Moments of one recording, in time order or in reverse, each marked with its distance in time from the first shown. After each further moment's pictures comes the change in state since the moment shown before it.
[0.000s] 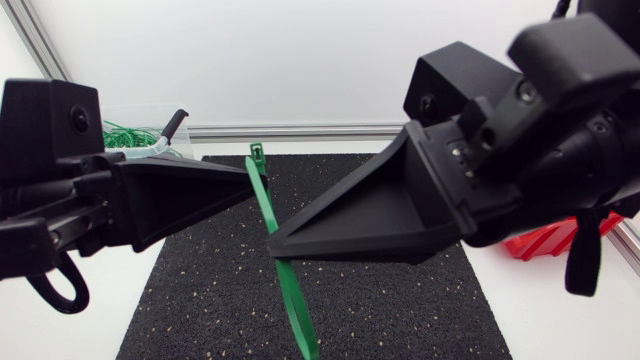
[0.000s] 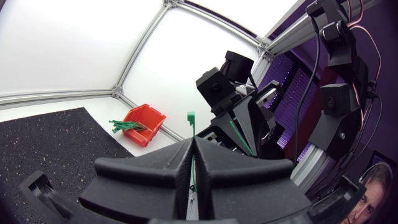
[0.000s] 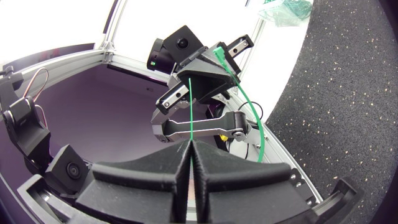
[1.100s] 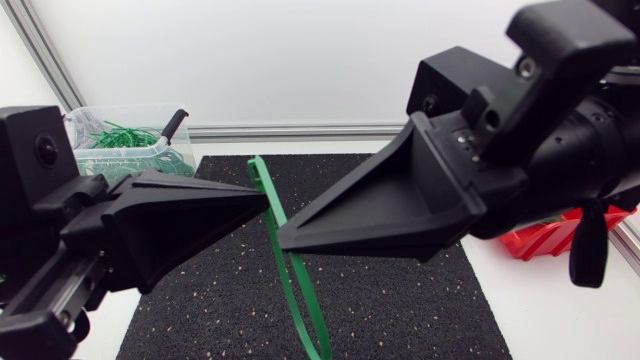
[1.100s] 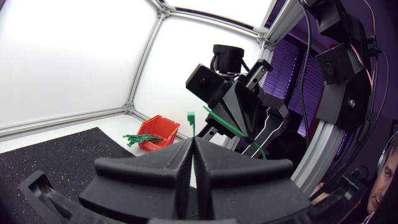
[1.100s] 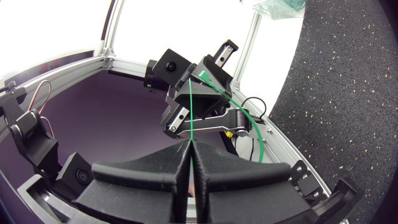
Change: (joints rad) left arm -0.160 -0.119 -0.043 -0.069 -0.251 0.185; right arm -0.039 0.004 0.001 0.002 -0.052 0.068
